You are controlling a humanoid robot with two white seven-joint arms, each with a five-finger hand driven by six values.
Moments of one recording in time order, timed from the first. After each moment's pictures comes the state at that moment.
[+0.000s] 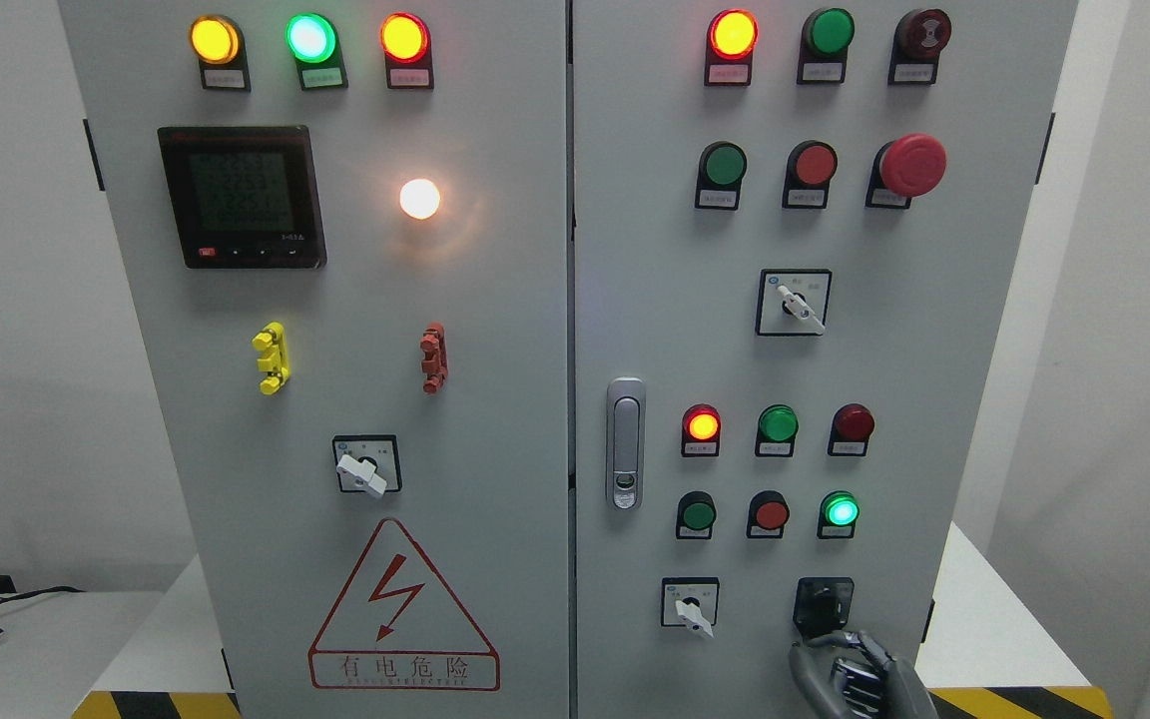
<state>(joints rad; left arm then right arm) -0.04 -0.09 0.08 0.06 0.00 -0.16 0.05 -0.18 -0.15 0.13 -1.71 -0.24 0.20 -0.15</state>
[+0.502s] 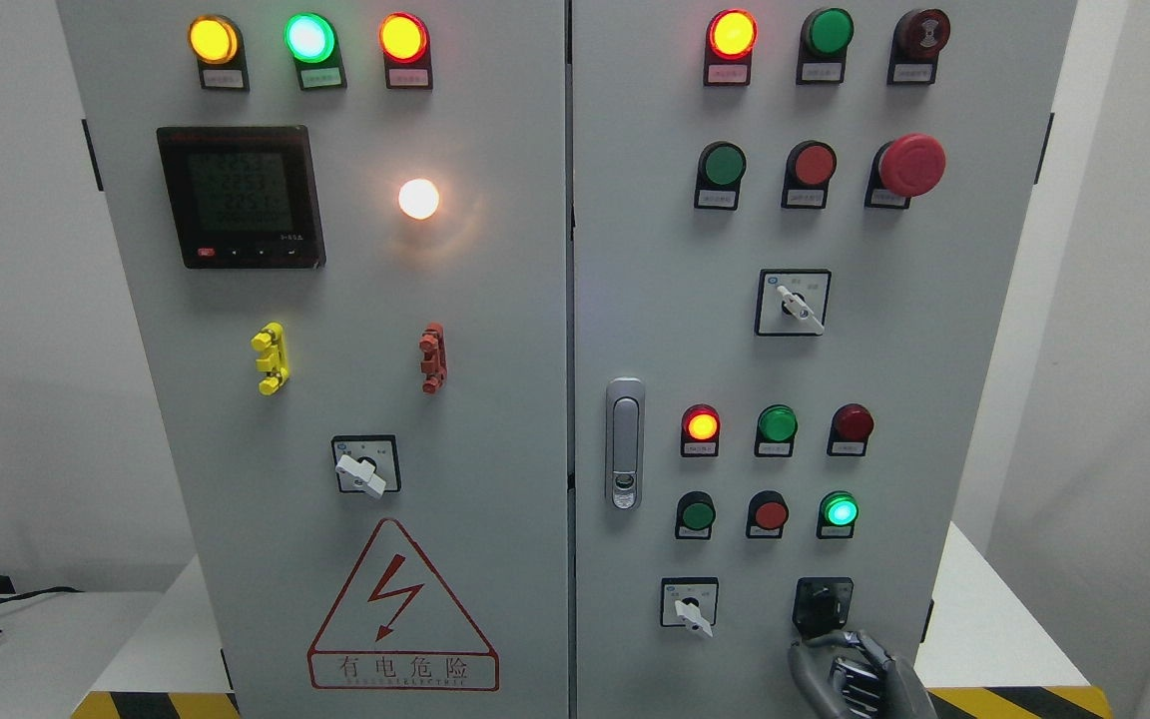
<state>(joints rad) -0.04 -0.09 0.08 0.06 0.00 -0.16 0.05 -0.17 -0.14 0.13 -1.71 -0.24 0.19 -0.15</state>
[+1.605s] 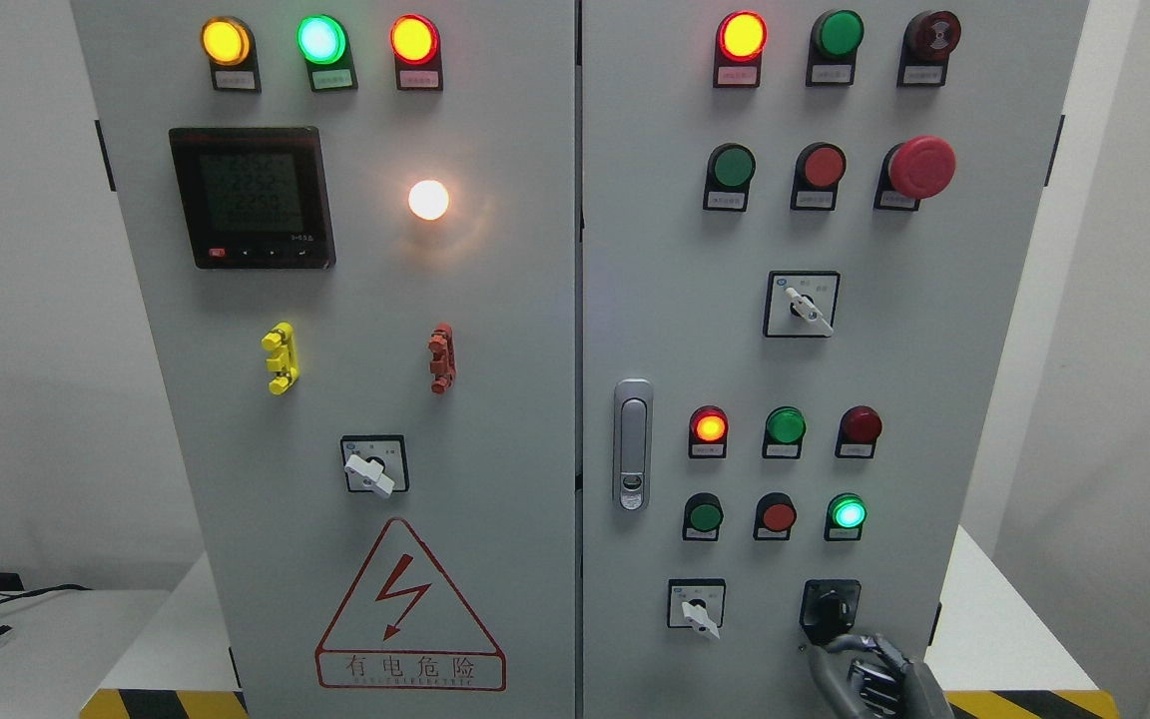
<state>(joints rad) -0.04 -0.09 0.08 0.06 0.00 -0.16 0.05 -0.17 -0.15 0.08 -1.68 -0.23 0.19 -0.14</state>
